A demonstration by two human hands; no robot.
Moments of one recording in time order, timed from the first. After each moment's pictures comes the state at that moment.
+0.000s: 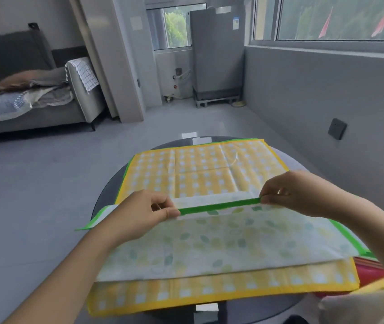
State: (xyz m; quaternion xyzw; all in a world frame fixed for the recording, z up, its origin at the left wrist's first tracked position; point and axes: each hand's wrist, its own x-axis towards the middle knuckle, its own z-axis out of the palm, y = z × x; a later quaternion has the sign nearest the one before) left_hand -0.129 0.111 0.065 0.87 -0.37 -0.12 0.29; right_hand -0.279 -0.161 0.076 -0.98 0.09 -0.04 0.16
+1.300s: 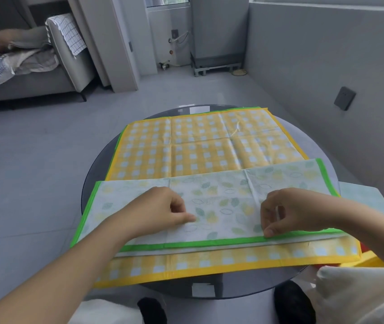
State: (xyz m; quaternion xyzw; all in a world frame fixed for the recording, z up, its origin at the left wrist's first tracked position) left_hand -0.142 0.093 0.023 0.89 -0.38 -0.22 0.15; right_hand -0.292 -0.144 0.026 -0.94 0.07 0.21 0.25
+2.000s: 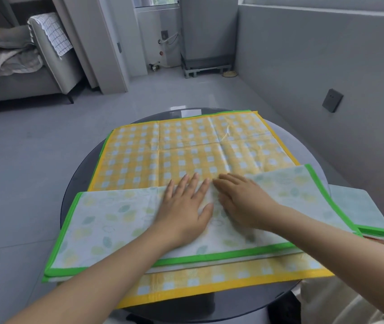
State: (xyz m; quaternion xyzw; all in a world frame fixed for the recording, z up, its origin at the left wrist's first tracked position) left_hand -0.142 0.022 -0.041 0.89 -0.45 -0.07 0.04; right_hand -0.231 -0.126 -0.021 -0.99 0.10 0.00 0.13
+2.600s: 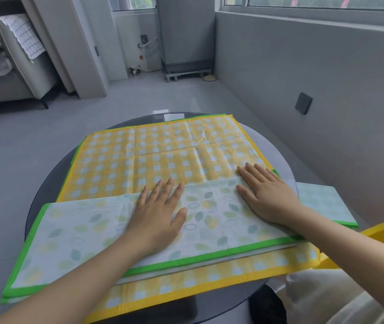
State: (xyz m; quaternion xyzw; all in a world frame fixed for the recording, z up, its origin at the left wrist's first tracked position) left_hand -0.142 0.023 -0.044 0.89 -0.45 -0.06 0.04; right_hand -0.278 -0.208 -0.038 -0.97 0.23 -0.01 0.10
